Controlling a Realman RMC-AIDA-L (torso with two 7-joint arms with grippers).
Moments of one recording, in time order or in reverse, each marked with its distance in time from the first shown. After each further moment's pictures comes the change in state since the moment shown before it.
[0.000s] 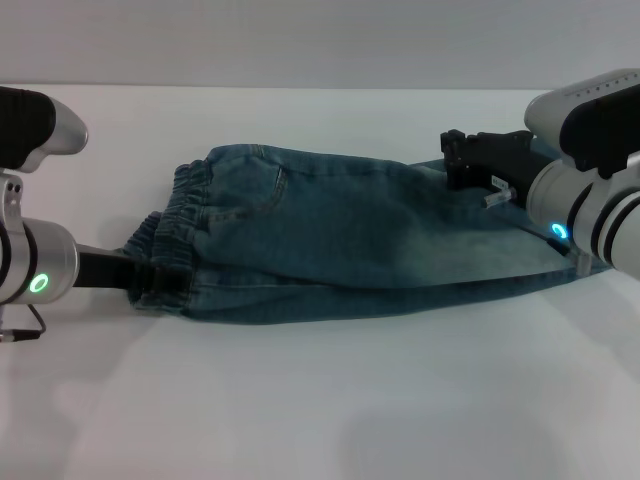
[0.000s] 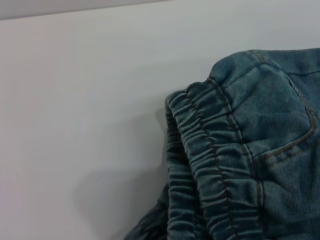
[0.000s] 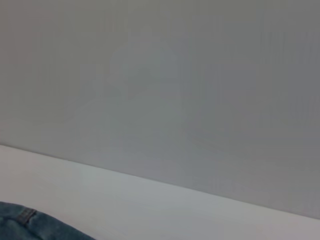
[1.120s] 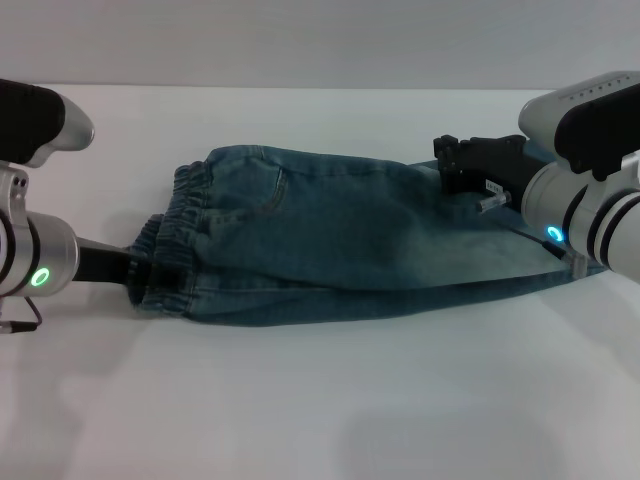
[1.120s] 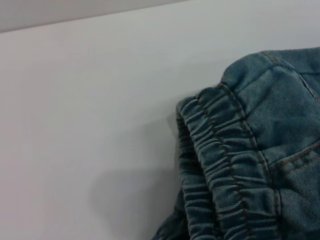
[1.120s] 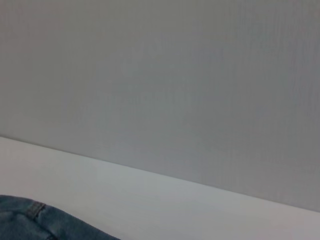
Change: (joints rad) left arm -0.036 0.002 0.004 0.034 0.044 0.006 0.006; right arm 0.007 0.000 0.001 0.010 0.001 0.022 0.000
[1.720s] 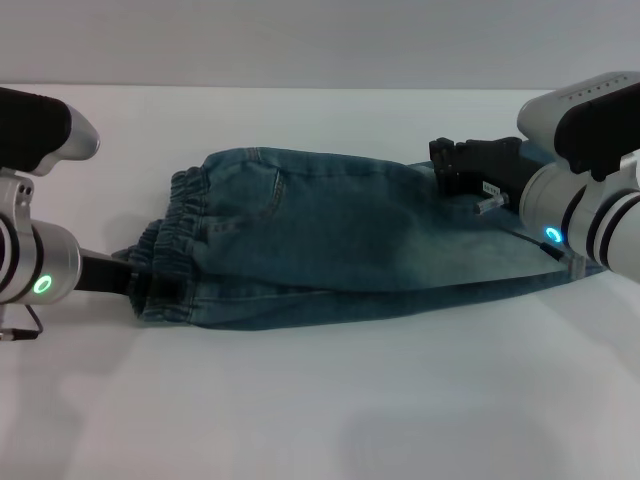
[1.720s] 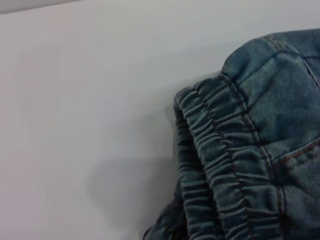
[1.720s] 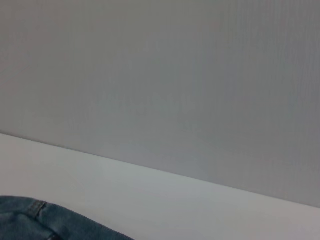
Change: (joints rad) left arm -0.013 0.001 0.000 0.028 -0.002 -0.019 0.003; right arm 0.002 0.000 0.008 0.000 0.002 0.027 0.000
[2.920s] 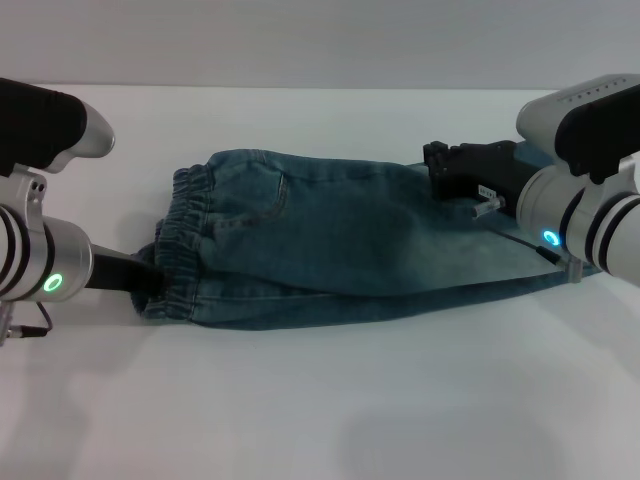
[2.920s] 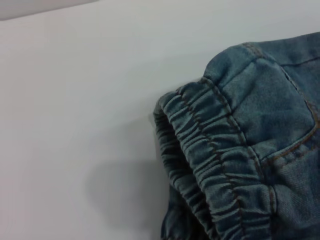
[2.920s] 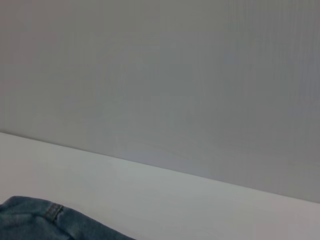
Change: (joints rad) left arm -0.004 0.000 0.024 -0.030 -0.003 -0.015 0.003; right arm -0.011 0.003 0.001 -0.014 0.003 0.023 0.004
